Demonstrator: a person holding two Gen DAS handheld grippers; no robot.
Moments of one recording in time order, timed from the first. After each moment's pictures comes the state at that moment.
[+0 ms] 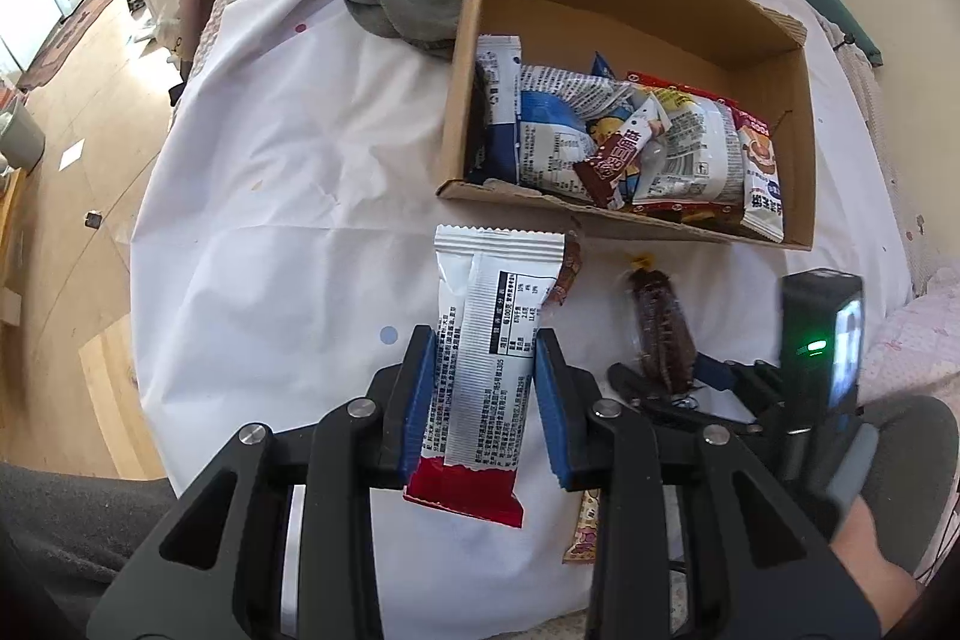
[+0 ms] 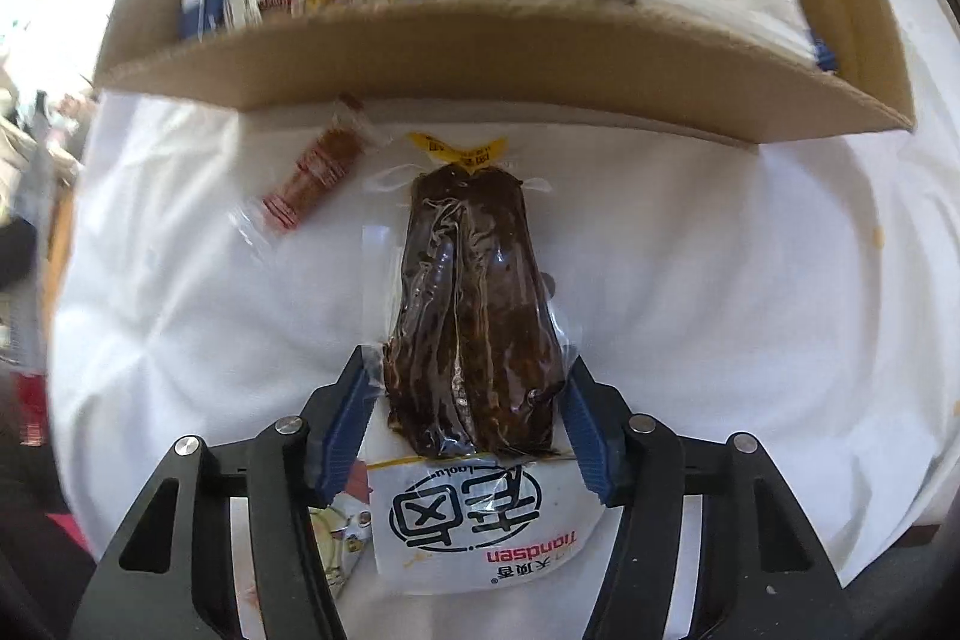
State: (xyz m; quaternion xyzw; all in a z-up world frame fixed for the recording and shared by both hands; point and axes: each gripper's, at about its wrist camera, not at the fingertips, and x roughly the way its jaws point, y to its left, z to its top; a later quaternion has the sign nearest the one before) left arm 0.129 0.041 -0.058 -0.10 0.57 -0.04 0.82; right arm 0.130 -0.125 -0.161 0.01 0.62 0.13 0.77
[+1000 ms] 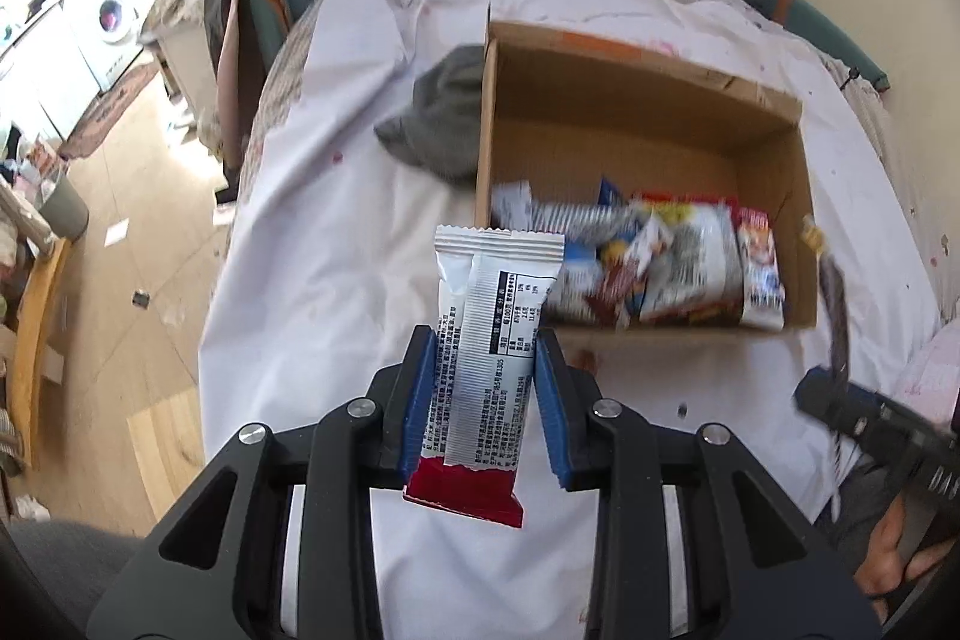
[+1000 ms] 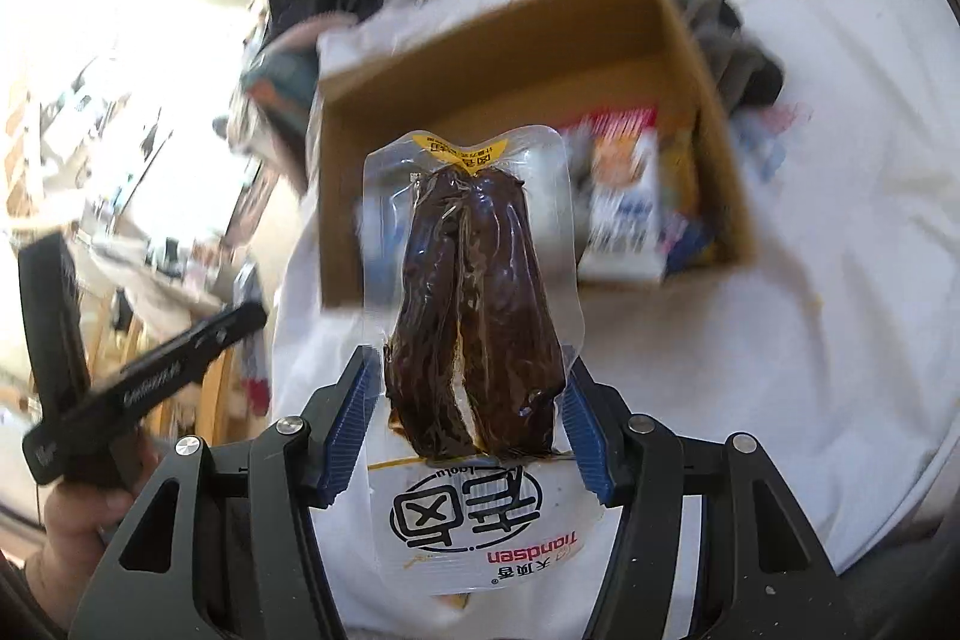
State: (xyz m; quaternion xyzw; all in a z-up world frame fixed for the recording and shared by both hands) left arm 0.152 0.037 -0.004 -0.04 0.49 0.00 0.87; right arm 0.134 -0.226 -0.029 0.20 0.49 0.20 0.82
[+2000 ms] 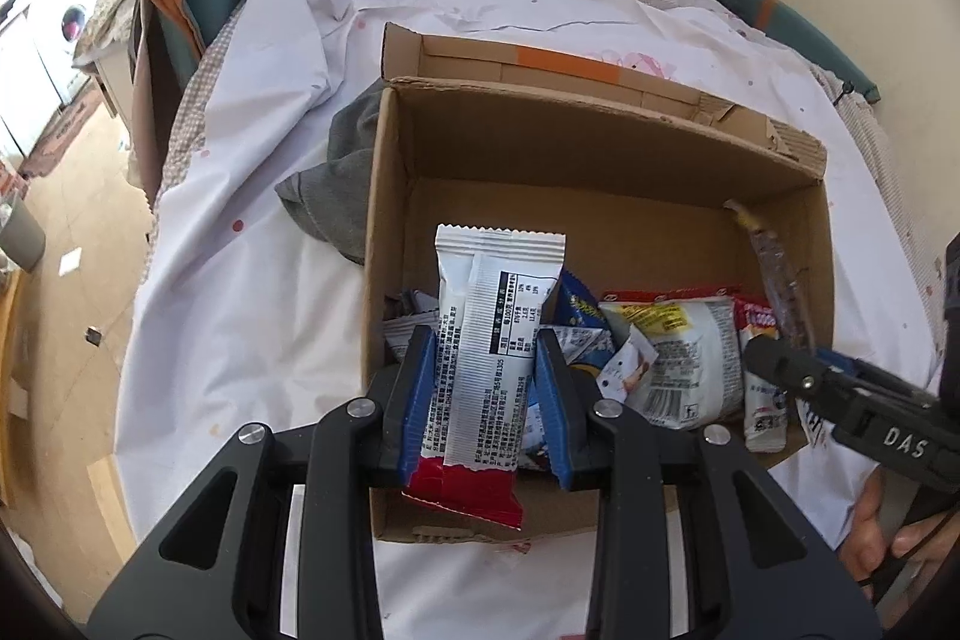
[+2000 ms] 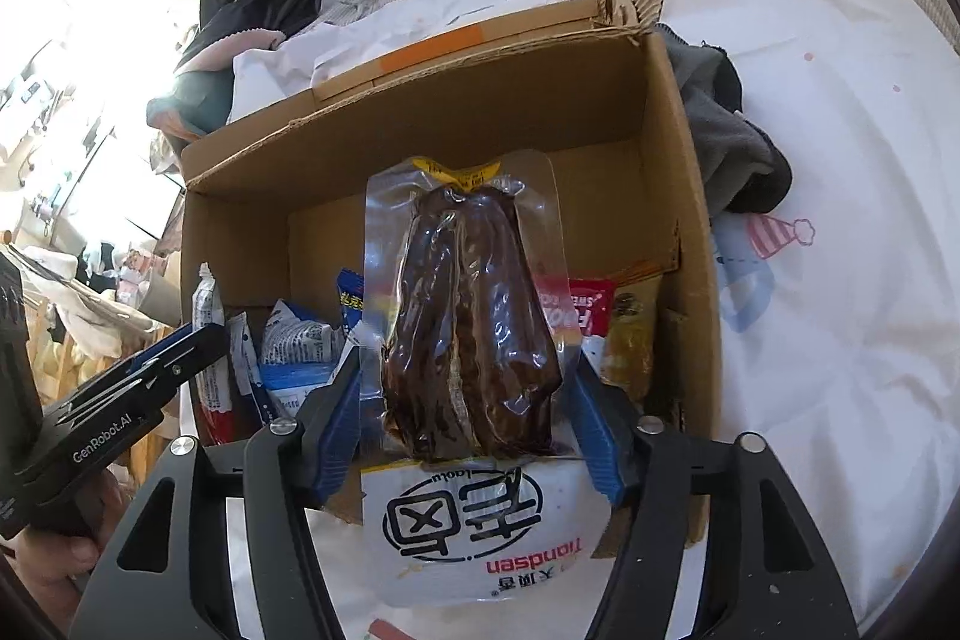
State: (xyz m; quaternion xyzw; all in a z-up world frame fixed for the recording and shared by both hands) left arm 0.244 0.006 -0.037 -0.06 0.48 -0.04 0.87; right arm 0.242 -0.220 -0.067 0.15 0.51 0.15 0.83
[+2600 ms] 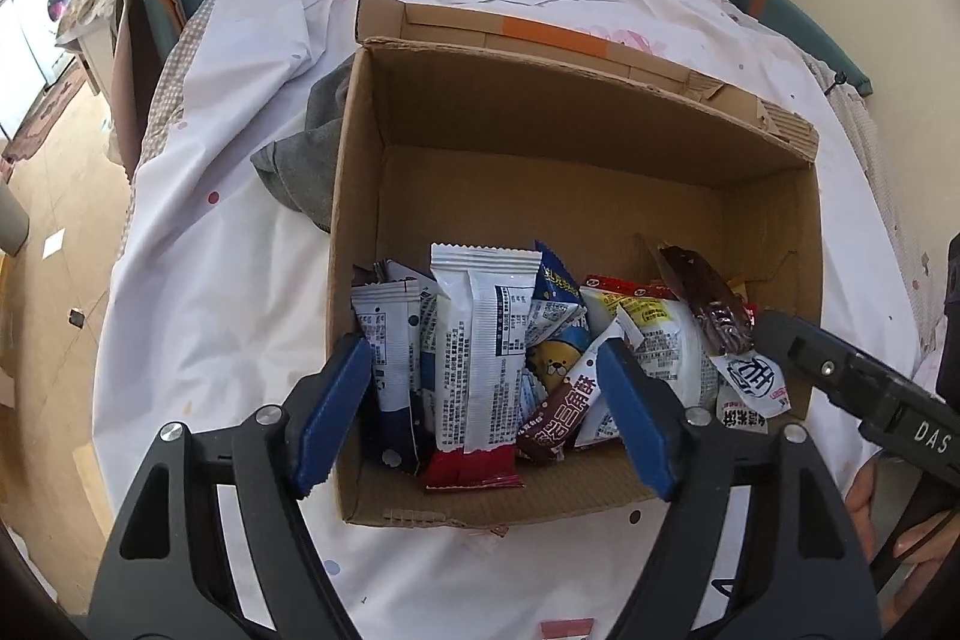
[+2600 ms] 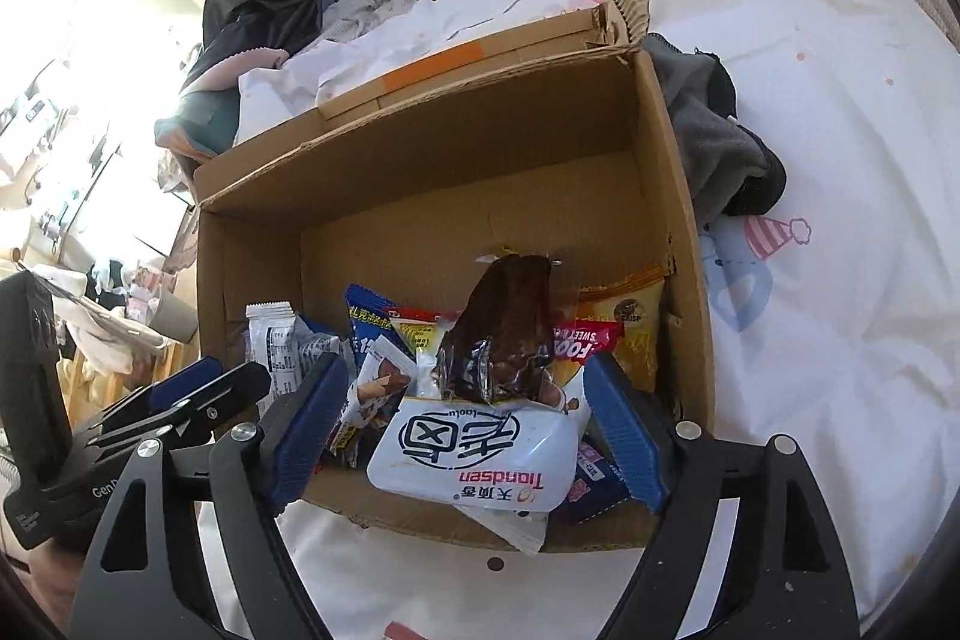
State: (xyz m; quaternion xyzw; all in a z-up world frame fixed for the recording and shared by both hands) left arm 0.243 0.001 -0.044 -0.07 0.51 -0.05 0.86; right arm 0.235 -0.221 -0.060 0.17 0.49 0.15 0.84
